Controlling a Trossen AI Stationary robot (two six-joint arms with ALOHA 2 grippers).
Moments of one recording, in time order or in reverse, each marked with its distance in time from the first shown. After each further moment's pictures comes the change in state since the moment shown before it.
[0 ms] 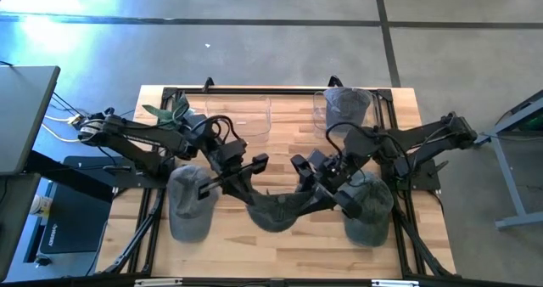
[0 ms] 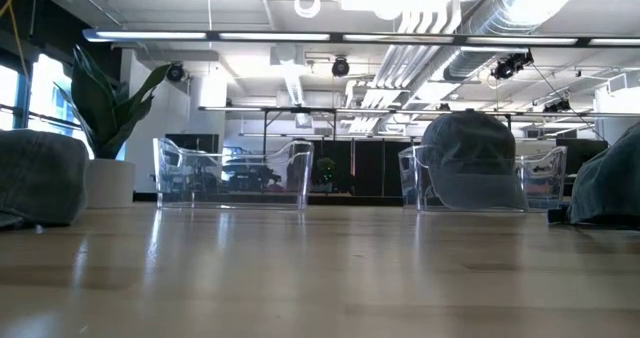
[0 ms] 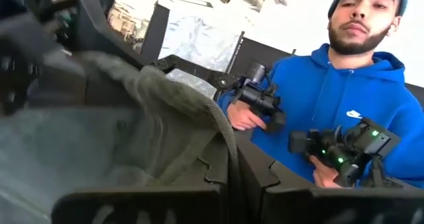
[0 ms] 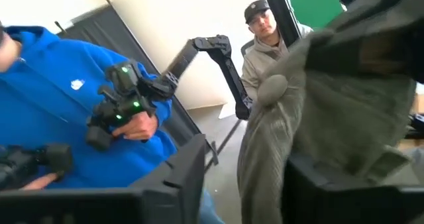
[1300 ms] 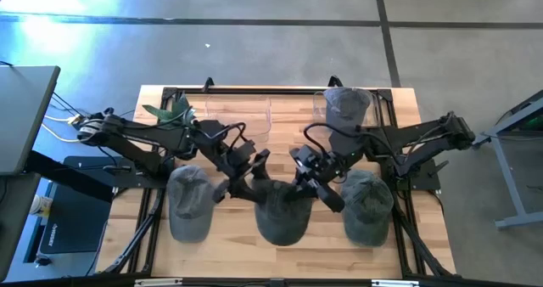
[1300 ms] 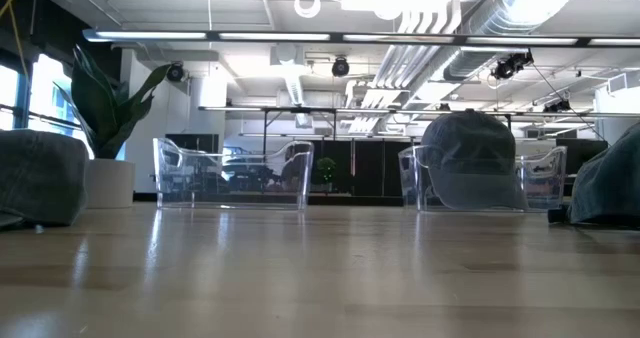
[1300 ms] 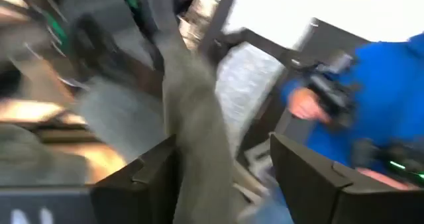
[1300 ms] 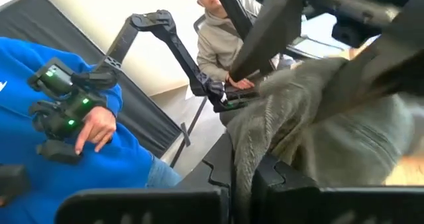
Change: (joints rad) left arm -0.001 -0.006 -0.001 -0.273 -0.237 0.123; right arm -0.053 0.013 0.000 -0.169 0.070 0.025
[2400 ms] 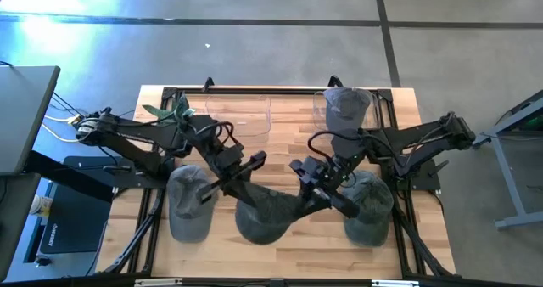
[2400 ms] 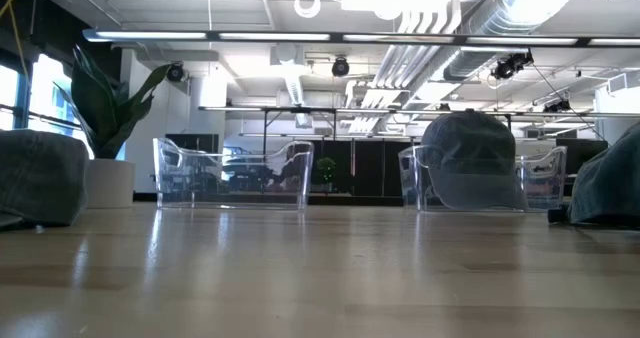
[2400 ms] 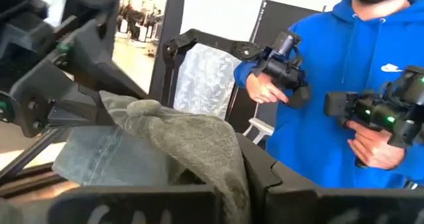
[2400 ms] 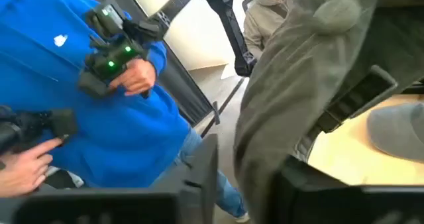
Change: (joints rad) left arm -0.010 -0.021 0.077 -0.032 0.196 0.136; right arm 0.021 0.000 0.000 0.014 -0.189 -0.095
